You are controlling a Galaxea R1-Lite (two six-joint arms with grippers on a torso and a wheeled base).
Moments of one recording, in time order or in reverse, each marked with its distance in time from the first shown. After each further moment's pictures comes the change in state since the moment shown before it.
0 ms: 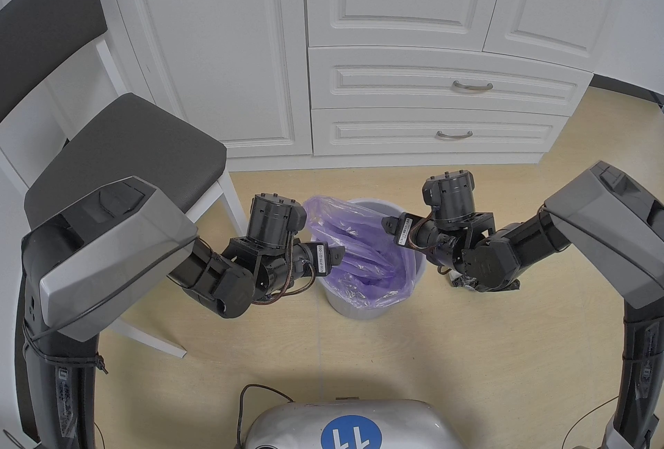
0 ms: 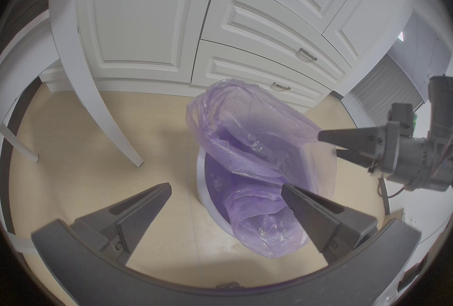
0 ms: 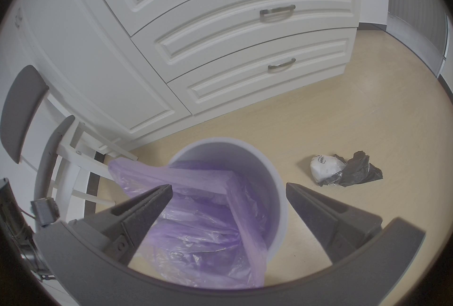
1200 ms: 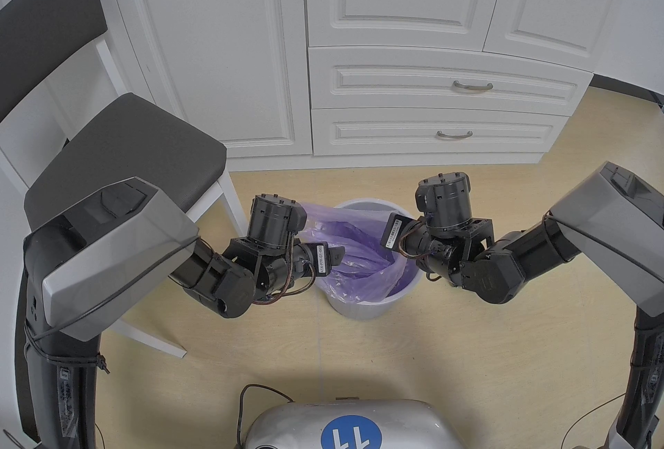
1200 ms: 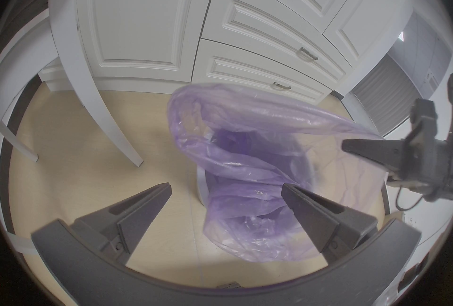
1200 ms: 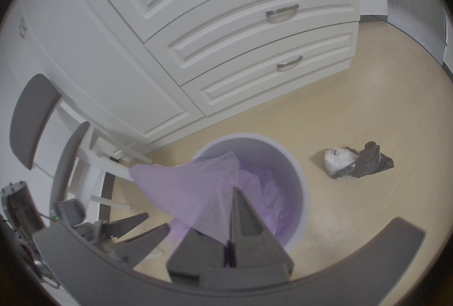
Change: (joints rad) left arm 0.002 0.007 -0.006 0.000 -0.001 -0.001; right arm 0.072 -0.059 0.082 -0.079 0.001 0.058
